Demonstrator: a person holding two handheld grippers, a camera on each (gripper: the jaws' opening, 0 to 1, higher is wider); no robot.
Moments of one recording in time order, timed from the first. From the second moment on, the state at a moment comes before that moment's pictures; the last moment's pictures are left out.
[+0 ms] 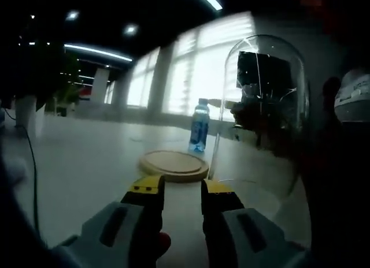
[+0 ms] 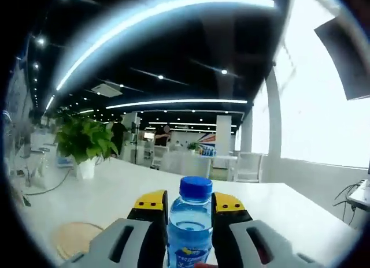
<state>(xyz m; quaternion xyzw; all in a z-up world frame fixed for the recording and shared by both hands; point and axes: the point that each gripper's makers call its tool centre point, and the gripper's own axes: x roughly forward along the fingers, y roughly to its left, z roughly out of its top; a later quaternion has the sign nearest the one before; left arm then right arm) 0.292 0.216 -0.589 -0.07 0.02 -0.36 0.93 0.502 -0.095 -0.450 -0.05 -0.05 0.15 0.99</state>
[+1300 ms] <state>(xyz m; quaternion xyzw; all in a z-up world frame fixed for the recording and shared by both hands) 0.292 0.213 -0.591 -0.06 0.03 -0.36 0.93 0.549 -0.089 -0.457 -0.02 -0.01 0.13 0.99</state>
